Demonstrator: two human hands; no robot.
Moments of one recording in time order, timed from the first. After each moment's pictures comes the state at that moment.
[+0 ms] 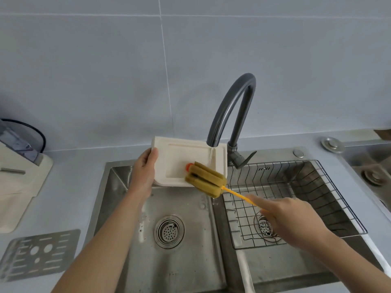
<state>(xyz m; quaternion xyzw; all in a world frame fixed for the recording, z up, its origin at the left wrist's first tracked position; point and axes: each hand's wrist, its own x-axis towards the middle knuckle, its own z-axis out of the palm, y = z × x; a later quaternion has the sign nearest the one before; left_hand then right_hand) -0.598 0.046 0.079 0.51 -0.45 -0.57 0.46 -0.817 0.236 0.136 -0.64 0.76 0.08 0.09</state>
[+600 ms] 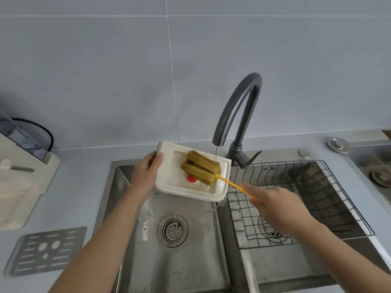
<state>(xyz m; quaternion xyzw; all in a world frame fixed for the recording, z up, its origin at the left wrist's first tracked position) -0.577 0.049 0.075 0.52 -0.55 -0.53 0.39 -0.806 0.212 0.133 -0.65 0.75 0.00 0.11</state>
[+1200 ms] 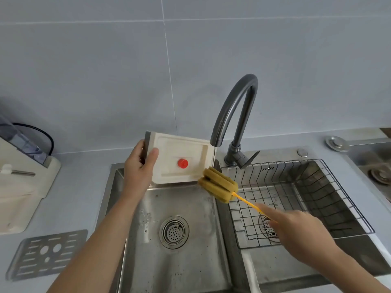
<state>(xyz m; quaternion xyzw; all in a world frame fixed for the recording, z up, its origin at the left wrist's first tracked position) -0.574 0.063 0.111 0.46 -0.64 -0.39 0.47 -0.812 0.263 0.124 -0.61 0.78 0.02 0.13</state>
